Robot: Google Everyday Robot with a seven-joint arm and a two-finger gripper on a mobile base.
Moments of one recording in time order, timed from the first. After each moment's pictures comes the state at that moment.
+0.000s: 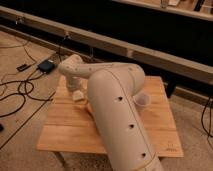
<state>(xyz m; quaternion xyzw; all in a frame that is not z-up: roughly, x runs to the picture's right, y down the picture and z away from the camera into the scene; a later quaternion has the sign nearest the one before) -0.182 0.047 0.927 -0.29 0.14 0.51 0.80</state>
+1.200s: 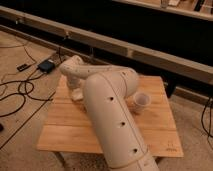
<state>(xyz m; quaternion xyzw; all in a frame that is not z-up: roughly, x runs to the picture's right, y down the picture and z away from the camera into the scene) -0.196 0.034 0.968 -0.26 0.12 0.52 0.80</state>
